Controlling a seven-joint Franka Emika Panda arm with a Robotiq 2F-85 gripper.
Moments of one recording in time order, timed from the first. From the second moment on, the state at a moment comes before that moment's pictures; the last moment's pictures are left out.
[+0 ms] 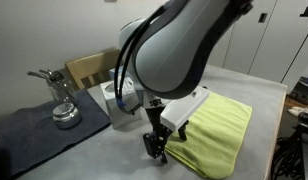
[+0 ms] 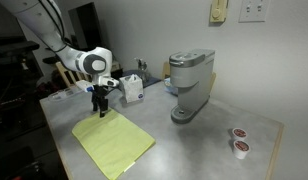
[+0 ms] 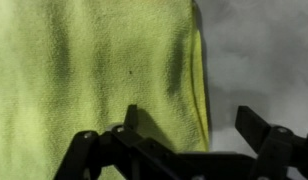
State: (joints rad) arm 0.31 0.65 0.08 -1.92 0.05 2.24 0.38
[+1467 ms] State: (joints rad) arm 0.41 0.59 0.05 -1.94 -0.15 2.13 0.50
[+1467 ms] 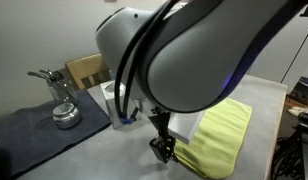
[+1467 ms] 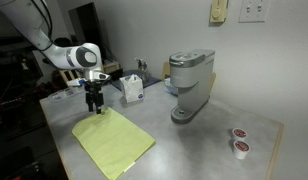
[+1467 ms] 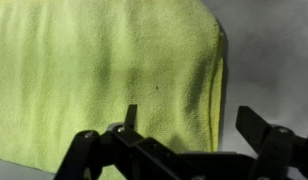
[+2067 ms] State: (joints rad) arm 0.42 0.60 0.05 -1.94 -0.16 2.13 0.55
